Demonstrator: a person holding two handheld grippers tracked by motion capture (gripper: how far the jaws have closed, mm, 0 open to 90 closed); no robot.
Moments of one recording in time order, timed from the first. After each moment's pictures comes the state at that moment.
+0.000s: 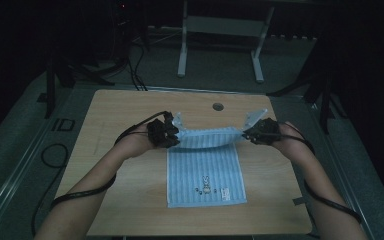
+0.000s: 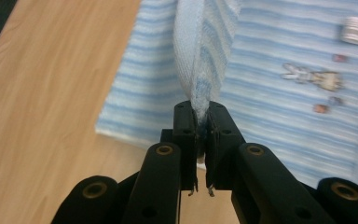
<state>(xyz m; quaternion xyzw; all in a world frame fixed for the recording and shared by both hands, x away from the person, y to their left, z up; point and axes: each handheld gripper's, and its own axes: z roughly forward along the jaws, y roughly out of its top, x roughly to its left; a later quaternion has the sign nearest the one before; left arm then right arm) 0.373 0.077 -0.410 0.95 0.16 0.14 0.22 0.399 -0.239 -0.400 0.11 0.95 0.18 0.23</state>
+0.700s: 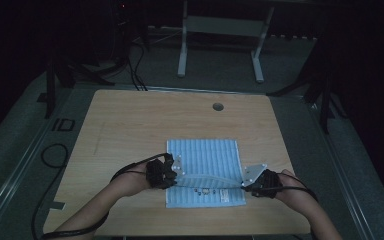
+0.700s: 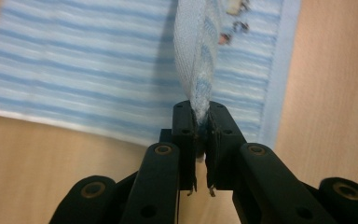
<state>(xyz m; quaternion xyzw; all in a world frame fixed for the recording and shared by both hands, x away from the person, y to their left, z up) 0.302 0.074 -0.478 0.97 0.12 0.07 0.19 0.295 -0.246 -0.481 0.07 0.97 0.17 0.13</state>
